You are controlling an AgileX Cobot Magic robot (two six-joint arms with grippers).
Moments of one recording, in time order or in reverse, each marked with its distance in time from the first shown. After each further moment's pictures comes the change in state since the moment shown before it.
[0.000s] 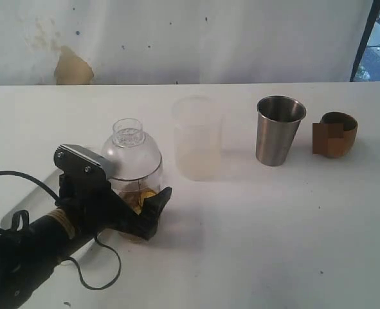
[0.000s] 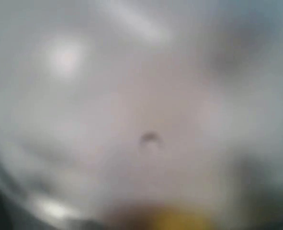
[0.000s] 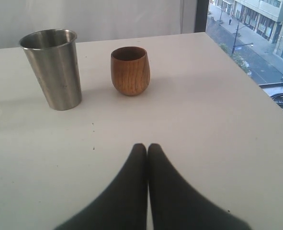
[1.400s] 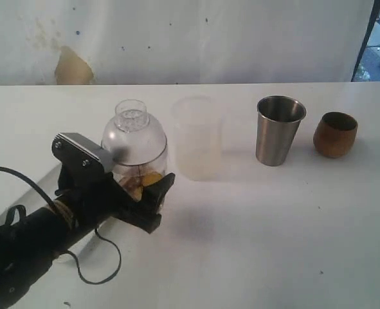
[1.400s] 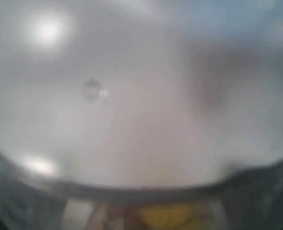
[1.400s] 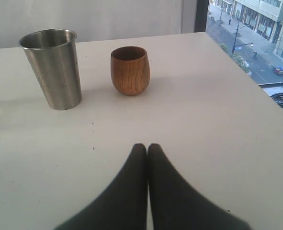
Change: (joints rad) left arm 0.000 -0.053 -0.004 0.046 -0.064 0.048; right arm 0.000 0.000 0.000 0.000 0.001 -0.002
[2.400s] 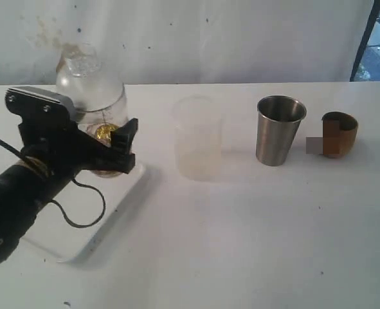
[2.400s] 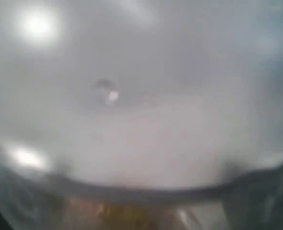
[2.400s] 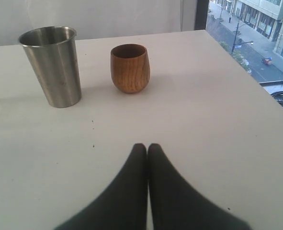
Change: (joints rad) left arm 0.082 -0.149 -0.073 -0.147 0.160 0.086; right arm 0.000 0.000 0.000 0.000 0.007 -0.002
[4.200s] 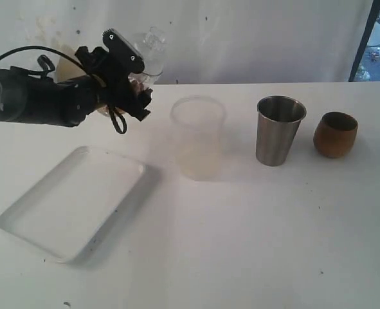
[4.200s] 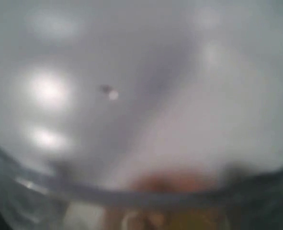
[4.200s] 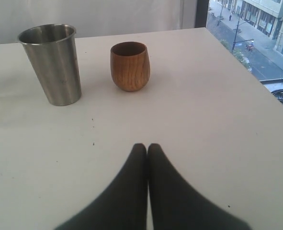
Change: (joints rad) left arm 0.228 0.415 -0.838 0.100 0.629 0.573; right arm 0.000 0.000 0.000 0.002 0.008 -0.002
